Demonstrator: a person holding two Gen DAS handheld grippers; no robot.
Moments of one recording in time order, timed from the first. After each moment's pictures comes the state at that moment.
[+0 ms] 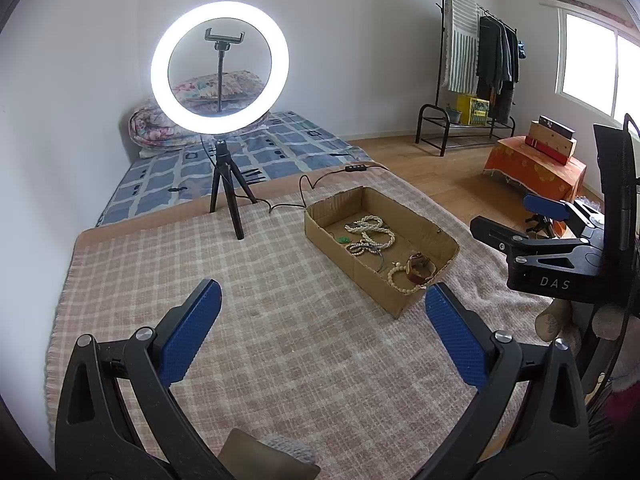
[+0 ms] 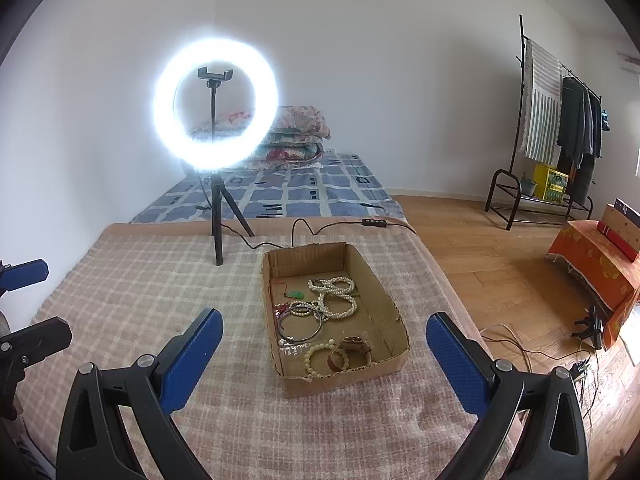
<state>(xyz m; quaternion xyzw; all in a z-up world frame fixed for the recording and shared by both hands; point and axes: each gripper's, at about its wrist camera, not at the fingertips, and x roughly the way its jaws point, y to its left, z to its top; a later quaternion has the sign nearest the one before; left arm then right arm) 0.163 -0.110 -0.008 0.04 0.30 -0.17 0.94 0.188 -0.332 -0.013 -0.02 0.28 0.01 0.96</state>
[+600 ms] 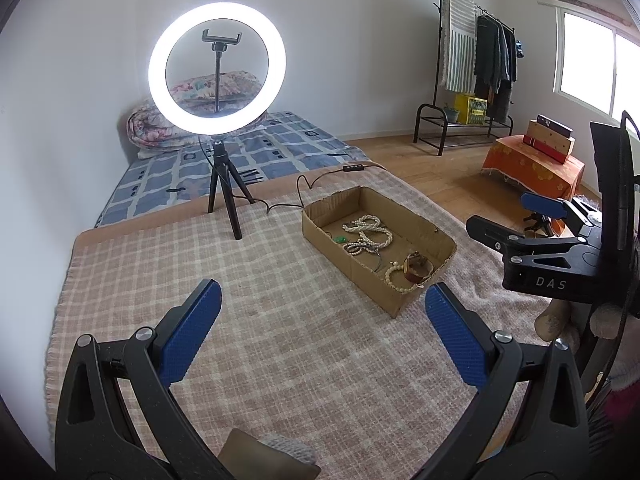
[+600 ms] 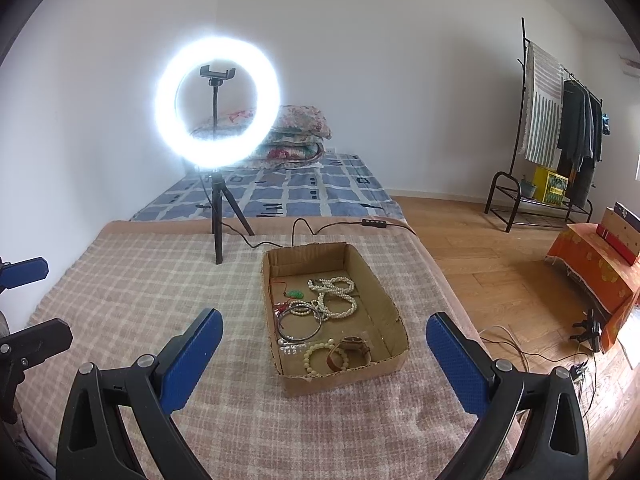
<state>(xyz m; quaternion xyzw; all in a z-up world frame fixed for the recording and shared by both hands) 0.161 -0.111 -0.009 0.04 0.30 -0.17 0.94 0.188 -0.333 -0.013 -0.02 0.28 0.01 0.96</state>
